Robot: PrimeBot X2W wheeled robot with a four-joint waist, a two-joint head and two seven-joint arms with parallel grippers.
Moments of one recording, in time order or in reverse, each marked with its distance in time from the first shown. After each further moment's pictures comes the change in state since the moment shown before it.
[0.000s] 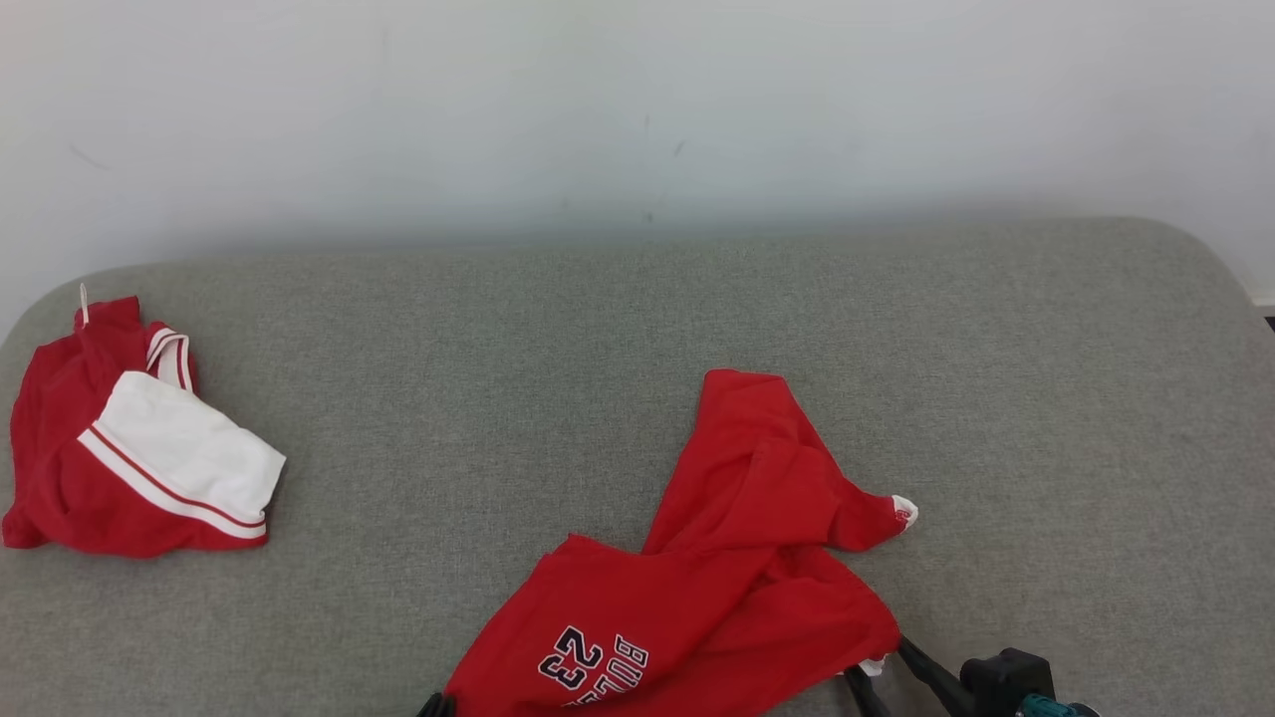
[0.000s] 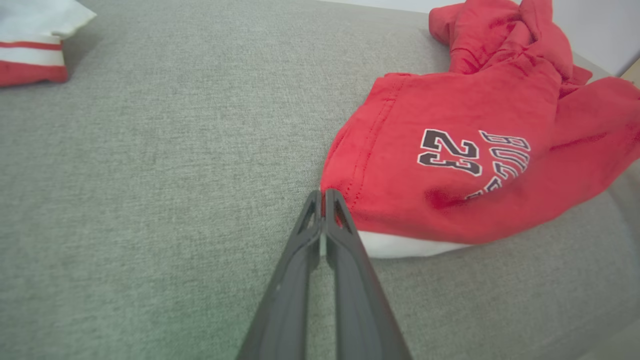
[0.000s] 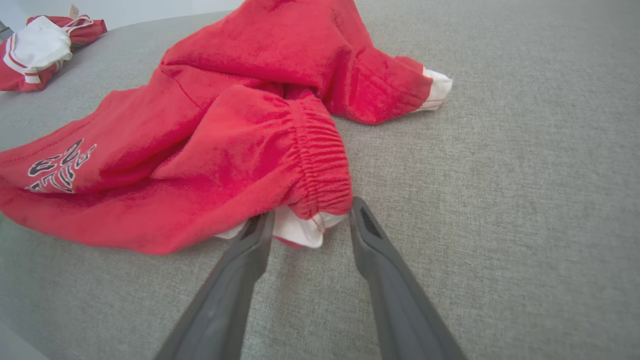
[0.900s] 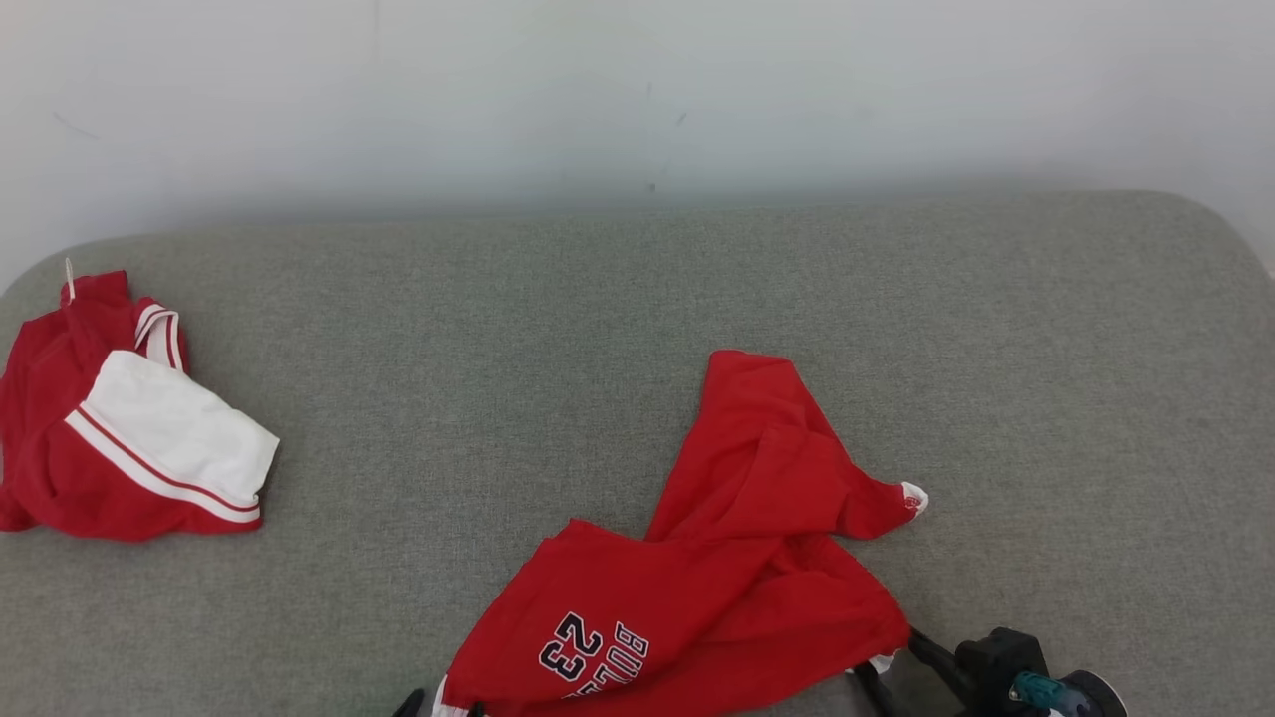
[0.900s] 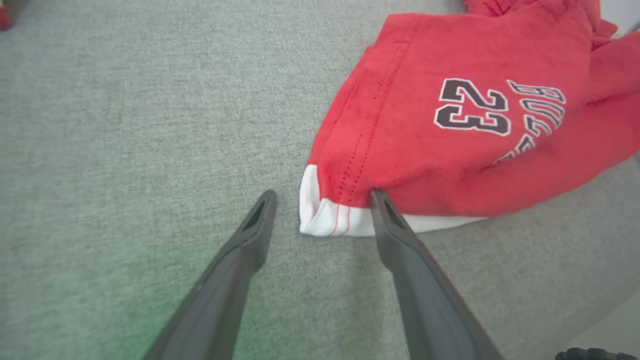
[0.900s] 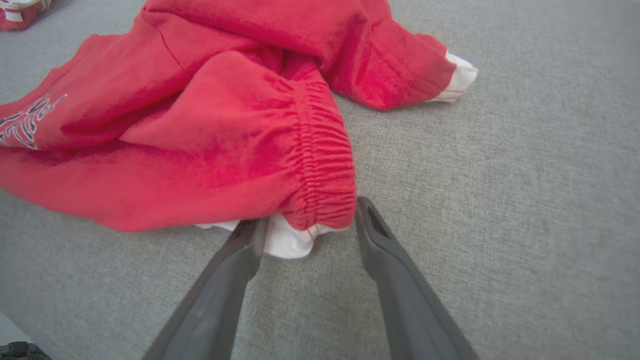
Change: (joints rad) left arm -0.085 0.048 -0.132 0.102 -0.097 -0.001 0.000; right arm -0.057 -0.078 0.084 0.023 -0.015 0.000 0.016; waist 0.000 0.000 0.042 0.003
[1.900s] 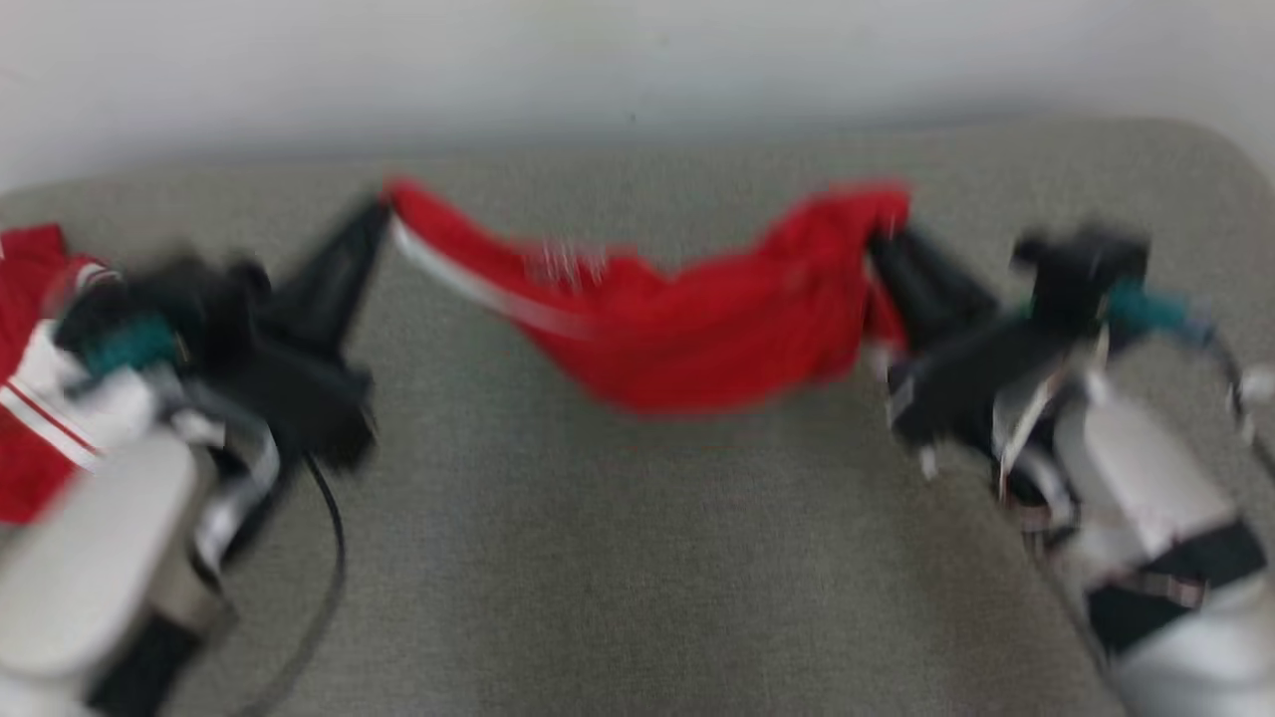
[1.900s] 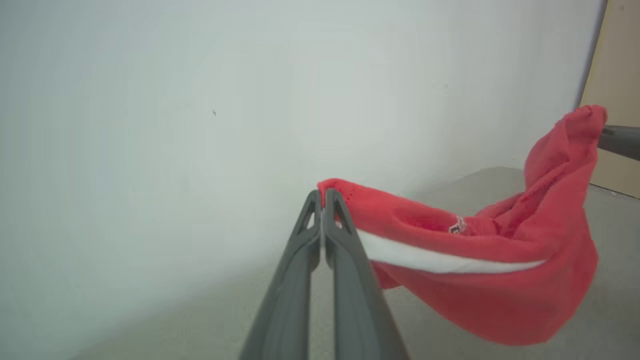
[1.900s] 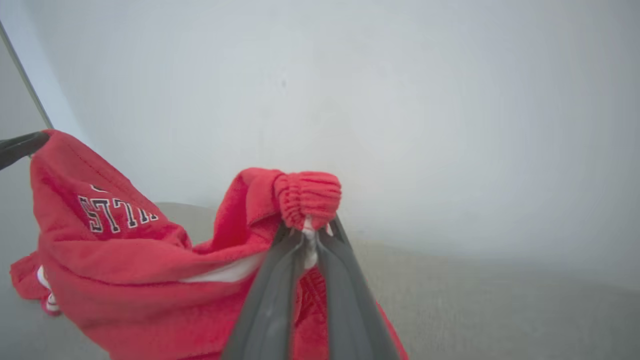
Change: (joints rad) left arm -0.508 0.193 0.023 -0.407 -0.041 0.000 0.180; right arm -0.453 -0.021 -0.046 -0.256 0.141 0.000 0.140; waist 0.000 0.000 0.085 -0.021
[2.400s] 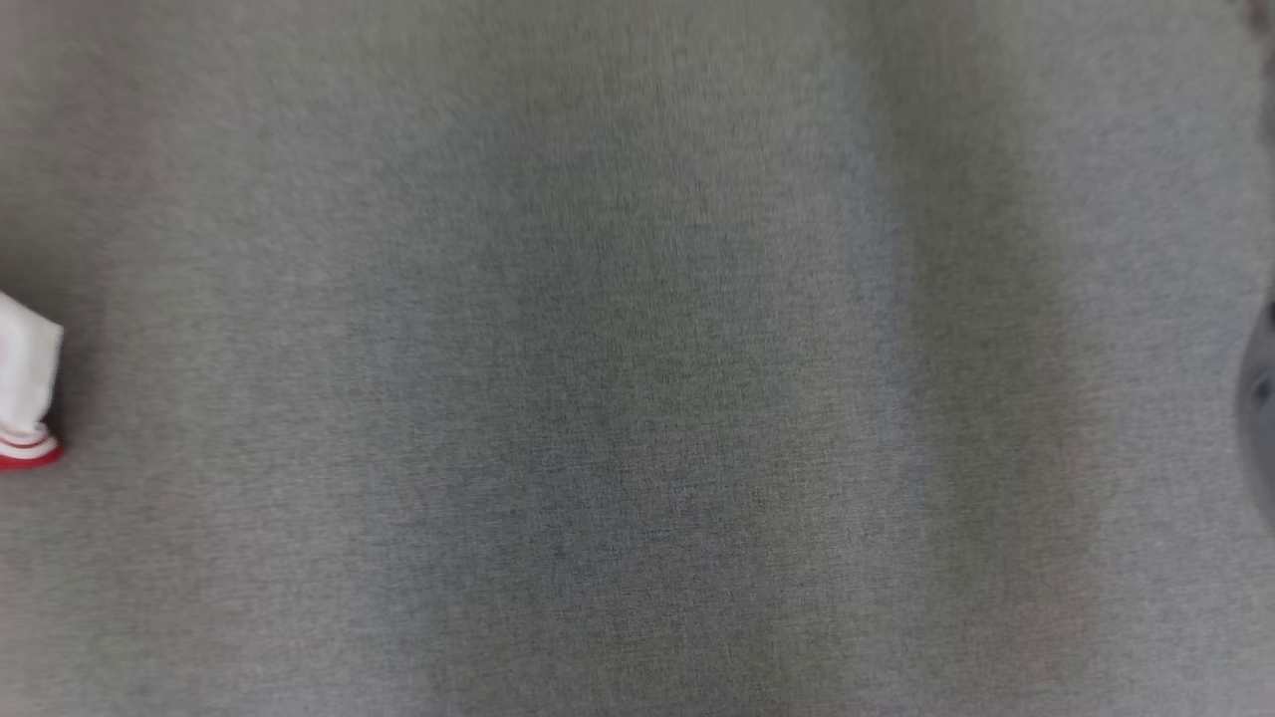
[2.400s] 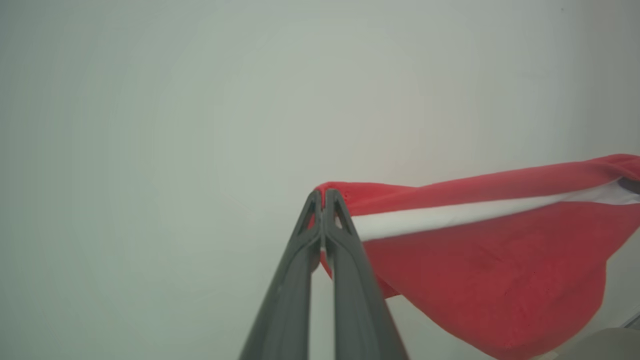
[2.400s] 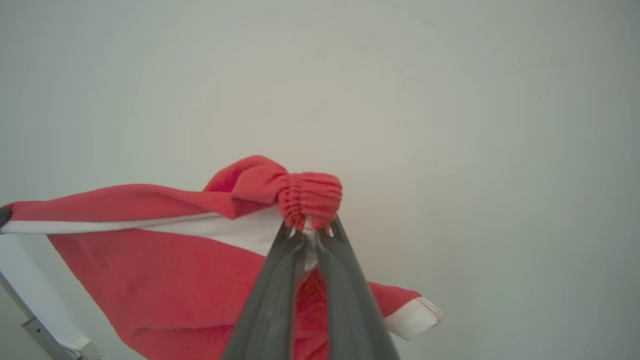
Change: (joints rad) left arm -0.991 0.045 -0.001 0.341 -0.184 0.000 0.120; right arm -1.033 0.184 -0.203 0.435 0.081 0.000 0.202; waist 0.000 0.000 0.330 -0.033
